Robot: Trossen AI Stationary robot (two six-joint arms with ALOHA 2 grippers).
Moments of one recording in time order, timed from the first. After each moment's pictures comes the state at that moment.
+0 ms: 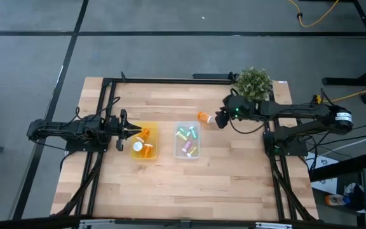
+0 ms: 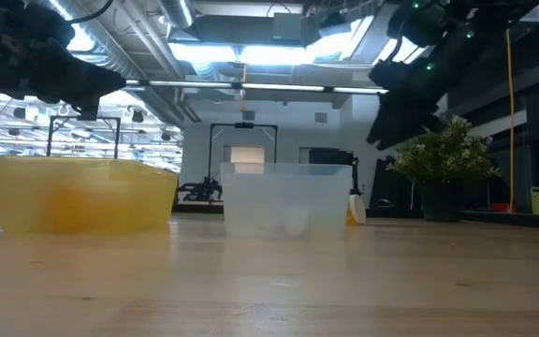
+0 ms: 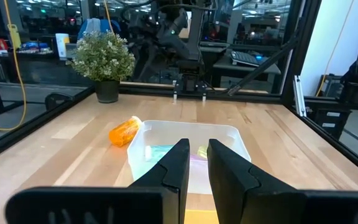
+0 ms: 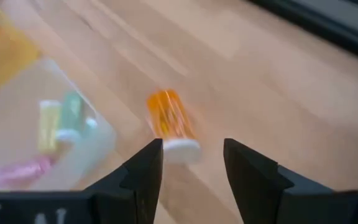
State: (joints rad) left arm 0.00 0.03 0.01 0.01 -0.06 -0.08; right arm -0.25 1.16 0.70 -0.33 0.23 0.49
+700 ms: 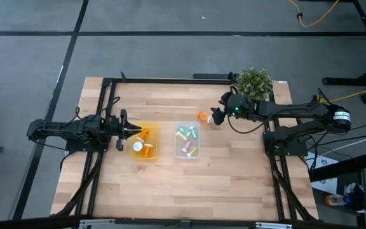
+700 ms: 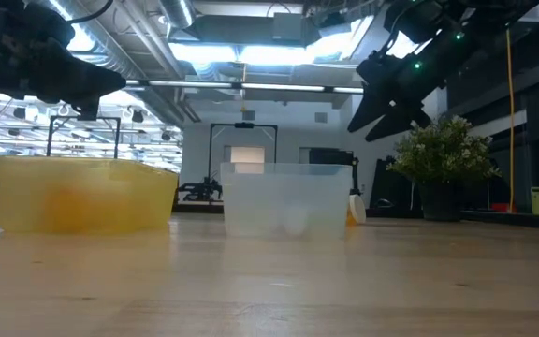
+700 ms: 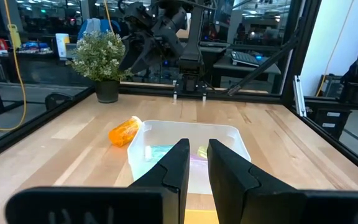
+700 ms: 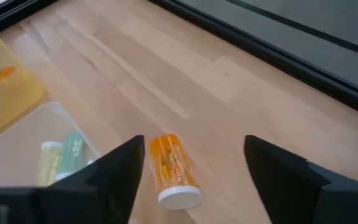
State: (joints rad) left arm 0.00 0.03 0.01 0.01 -0.06 -0.08; right arm -0.25 1.19 0.70 -0.17 0.32 0.44
